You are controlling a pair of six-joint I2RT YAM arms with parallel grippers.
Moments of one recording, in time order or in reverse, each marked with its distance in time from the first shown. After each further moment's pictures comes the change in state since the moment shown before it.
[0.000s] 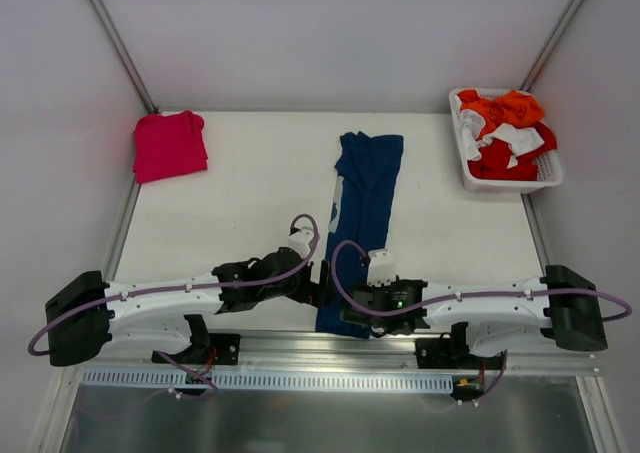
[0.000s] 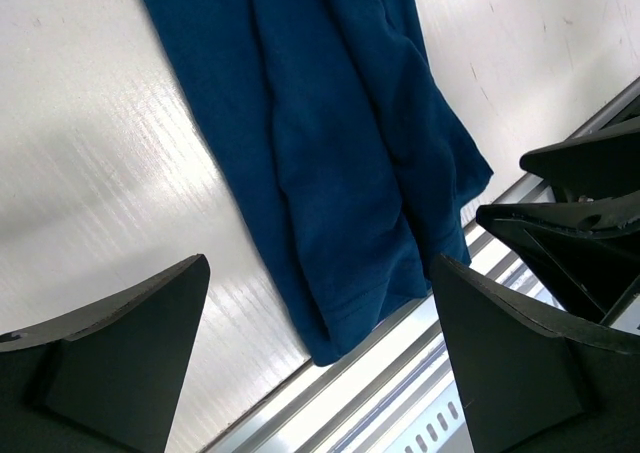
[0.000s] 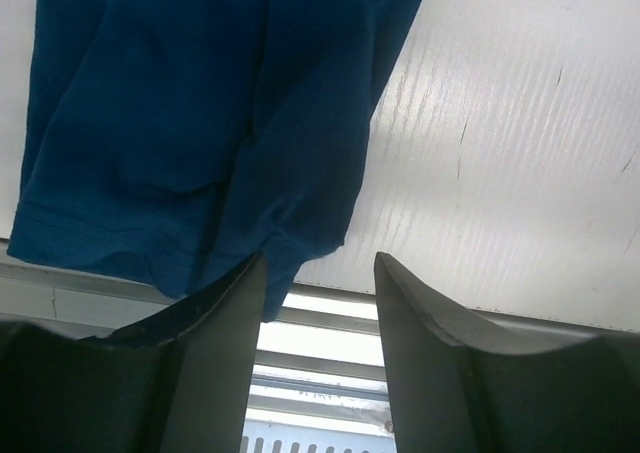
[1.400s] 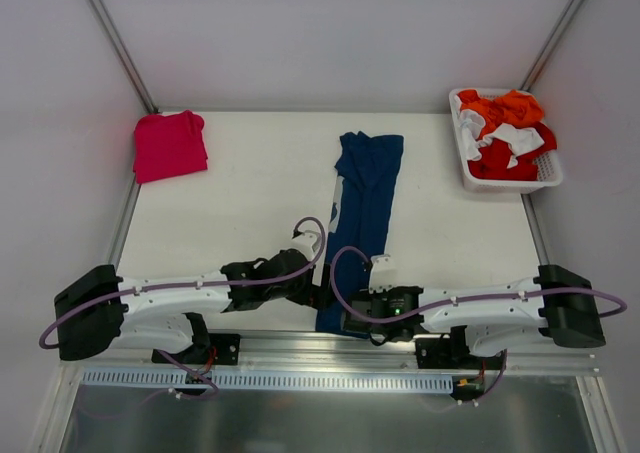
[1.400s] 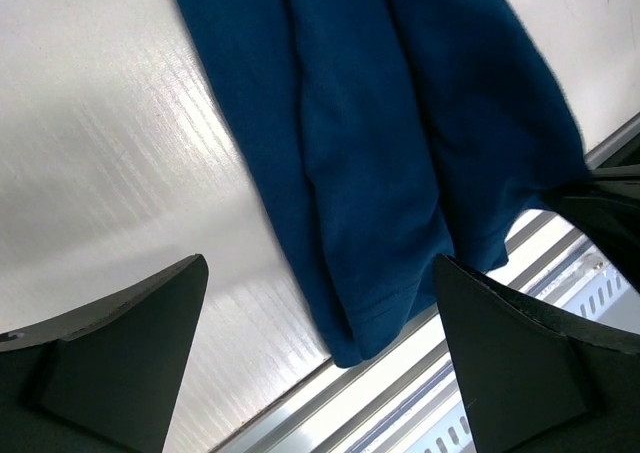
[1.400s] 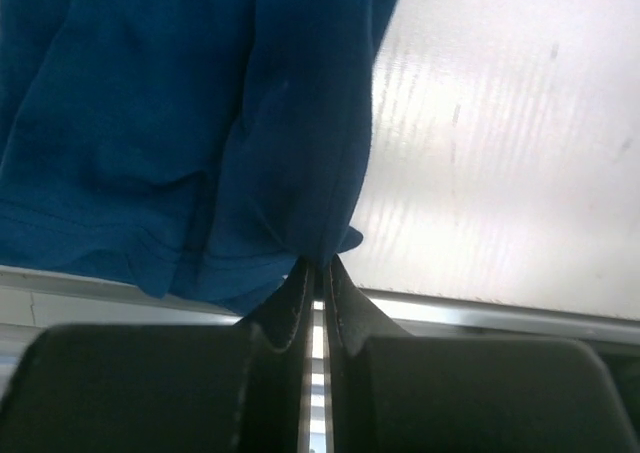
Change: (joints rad) left arm 0.000 0.065 0.003 -0.016 0.000 -0.007; right arm 0.053 0.029 -0.039 0.016 0.026 0.093
